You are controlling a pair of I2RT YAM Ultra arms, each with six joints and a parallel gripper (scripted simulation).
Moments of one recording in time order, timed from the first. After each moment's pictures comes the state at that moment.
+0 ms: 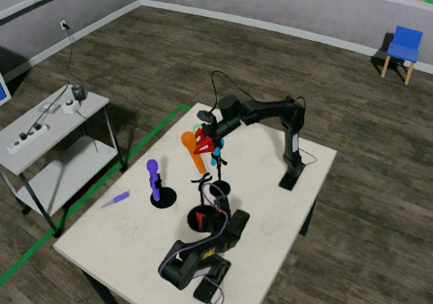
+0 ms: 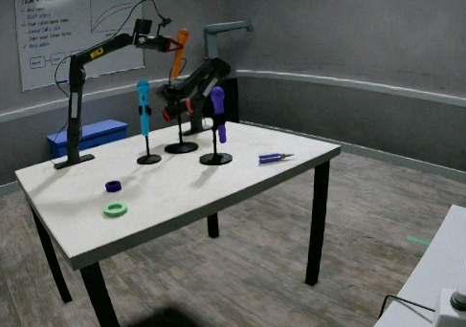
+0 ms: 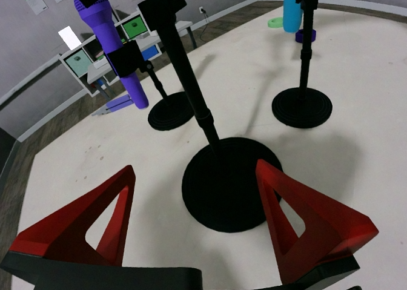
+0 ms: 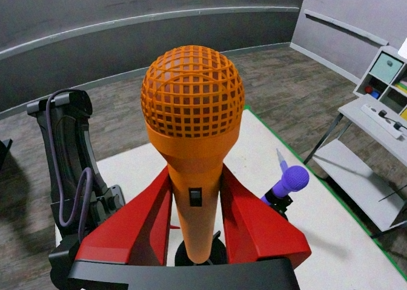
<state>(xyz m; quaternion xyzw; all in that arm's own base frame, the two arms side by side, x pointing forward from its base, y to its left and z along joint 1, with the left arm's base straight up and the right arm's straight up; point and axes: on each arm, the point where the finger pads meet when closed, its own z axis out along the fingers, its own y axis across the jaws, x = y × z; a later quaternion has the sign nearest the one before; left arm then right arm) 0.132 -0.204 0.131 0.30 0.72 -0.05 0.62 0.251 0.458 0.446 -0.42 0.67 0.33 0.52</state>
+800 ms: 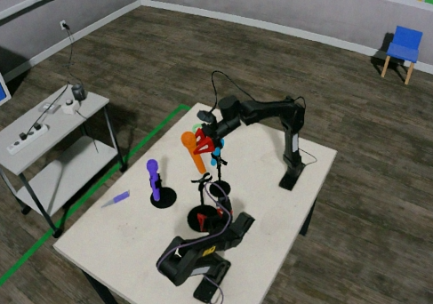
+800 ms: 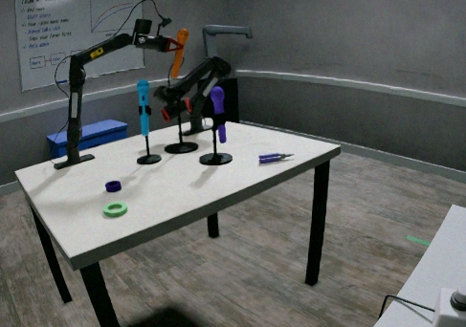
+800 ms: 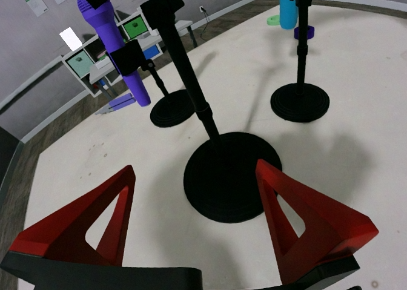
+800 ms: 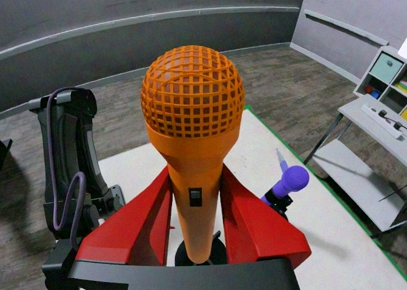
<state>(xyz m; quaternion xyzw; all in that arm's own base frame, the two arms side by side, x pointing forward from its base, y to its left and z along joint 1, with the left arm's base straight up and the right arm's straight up) 0.122 -0.199 0.133 0.30 0.72 -0.04 0.62 0.251 0.458 0.446 -0.42 0.67 0.33 0.52</state>
